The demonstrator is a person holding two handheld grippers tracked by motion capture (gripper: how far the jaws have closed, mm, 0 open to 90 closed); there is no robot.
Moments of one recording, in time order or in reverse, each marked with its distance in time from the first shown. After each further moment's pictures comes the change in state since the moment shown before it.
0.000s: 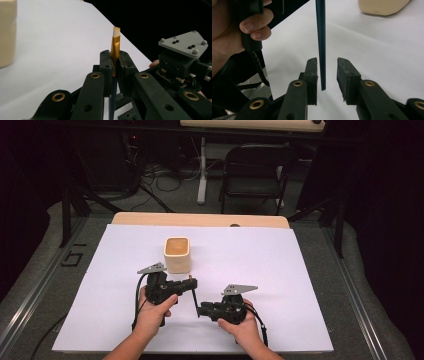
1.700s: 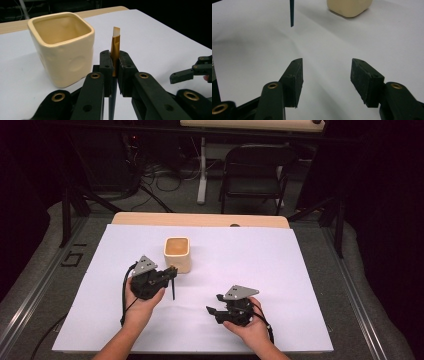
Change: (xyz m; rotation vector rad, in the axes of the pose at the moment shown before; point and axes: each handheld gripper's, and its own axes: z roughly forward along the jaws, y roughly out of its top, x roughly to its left) left arm 0.008 0.012 -0.027 -0.029 0.369 0.241; right arm -0.002 -0.001 -0.015 0.065 -0.266 -0.249
